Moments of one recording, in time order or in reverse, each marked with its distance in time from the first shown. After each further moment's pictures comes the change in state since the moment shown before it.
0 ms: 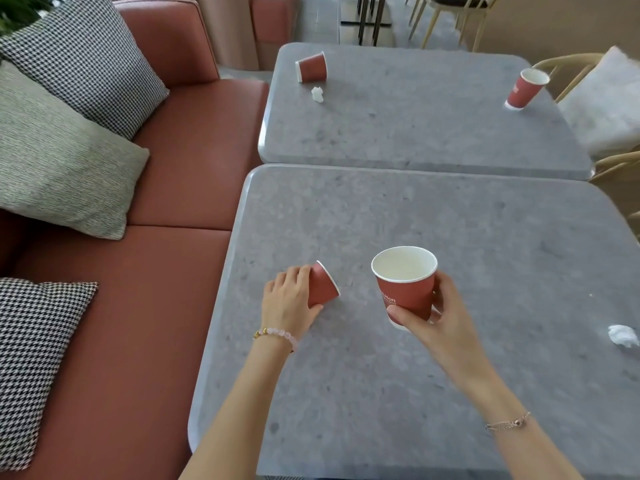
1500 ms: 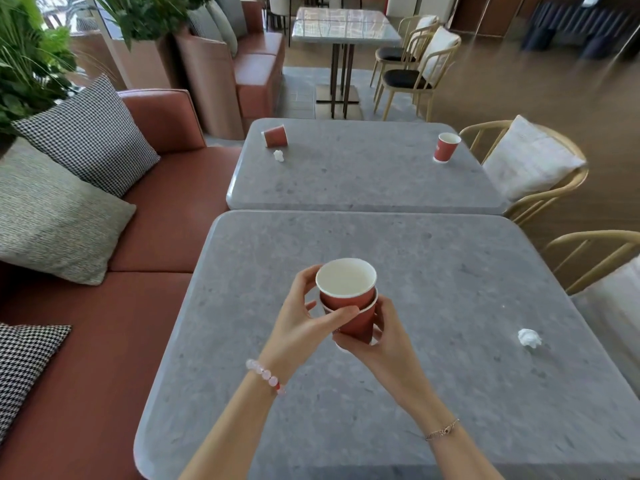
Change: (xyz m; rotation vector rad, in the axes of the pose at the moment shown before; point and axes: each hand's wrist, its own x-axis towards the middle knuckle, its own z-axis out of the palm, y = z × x) left_hand -0.069 0.164 -0.098 -1.171 -0.027 -0.017; right_hand -0.047 0.004 -0.056 0.101 -0.057 -0.131
